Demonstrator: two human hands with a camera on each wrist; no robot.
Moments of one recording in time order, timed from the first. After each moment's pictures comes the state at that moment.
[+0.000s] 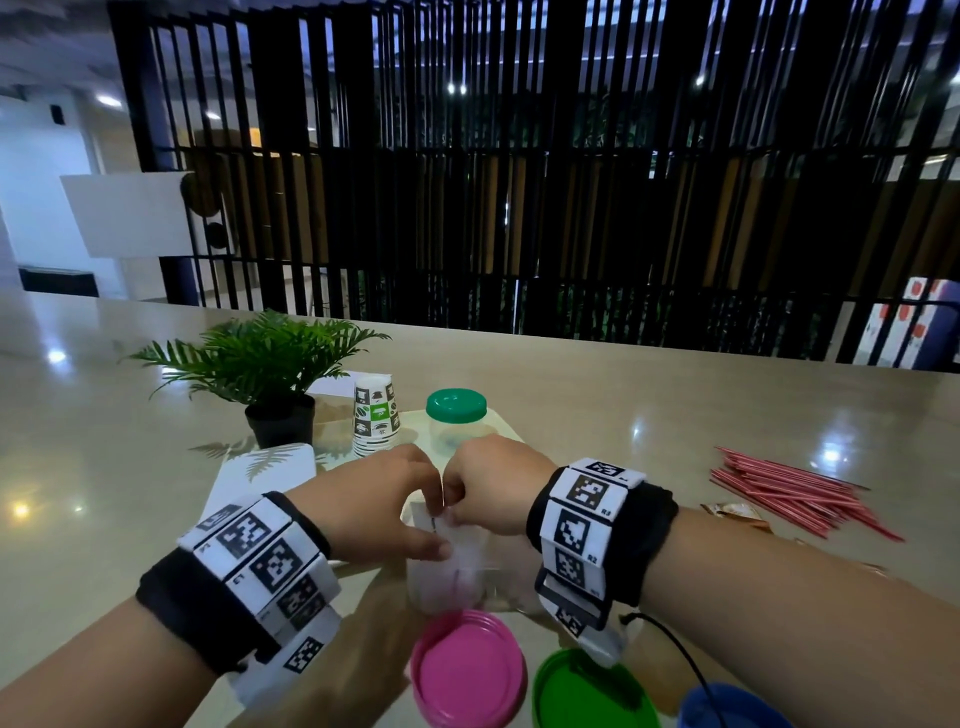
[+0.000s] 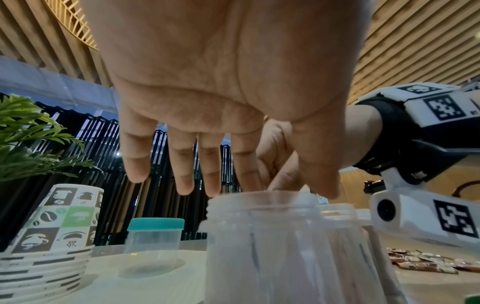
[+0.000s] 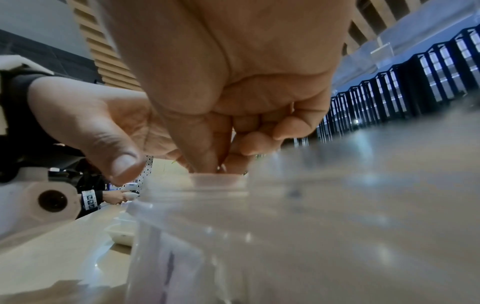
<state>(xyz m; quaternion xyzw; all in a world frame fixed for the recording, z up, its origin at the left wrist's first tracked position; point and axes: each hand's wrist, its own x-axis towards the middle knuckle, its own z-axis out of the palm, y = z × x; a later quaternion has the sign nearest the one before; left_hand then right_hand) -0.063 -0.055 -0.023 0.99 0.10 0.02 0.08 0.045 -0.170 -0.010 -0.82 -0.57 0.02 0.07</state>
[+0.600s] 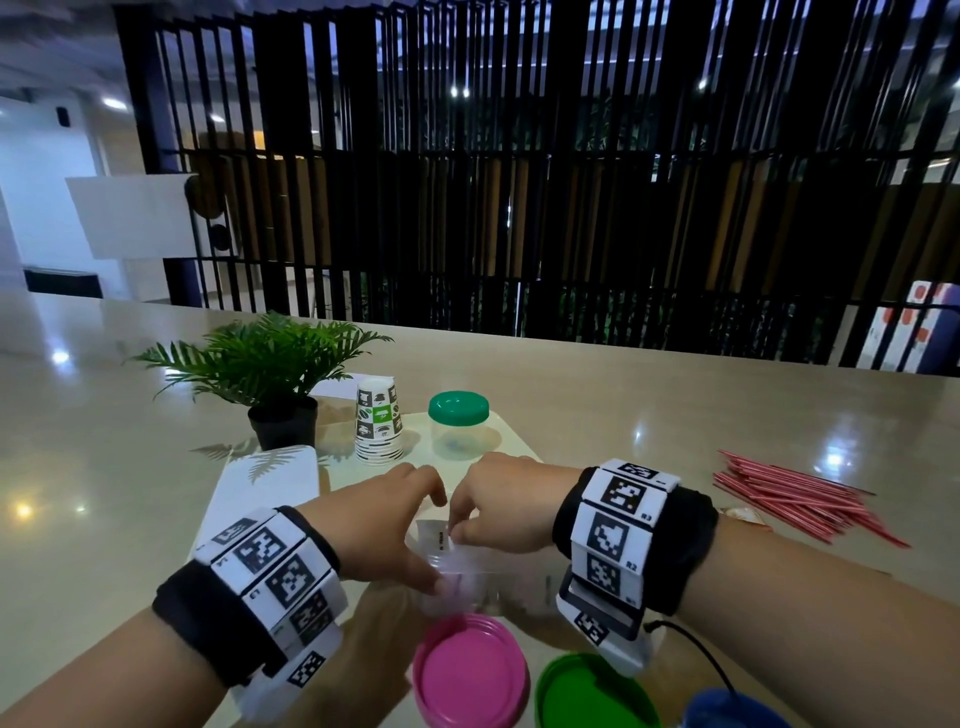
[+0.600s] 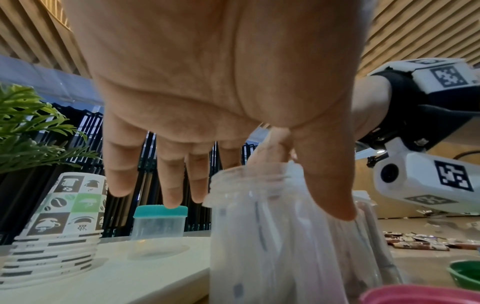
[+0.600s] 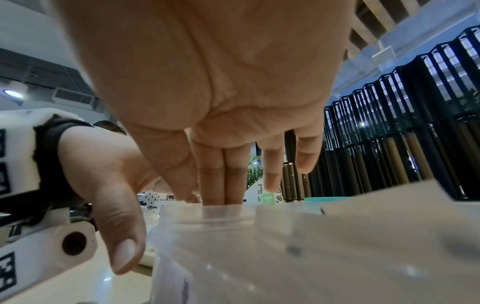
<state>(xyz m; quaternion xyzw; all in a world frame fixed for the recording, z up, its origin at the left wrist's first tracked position) -0.062 -0.061 -0.037 0.98 0.15 -0.02 0.08 0.043 -0.184 -0.006 -0.81 -0.59 0.07 -0.01</state>
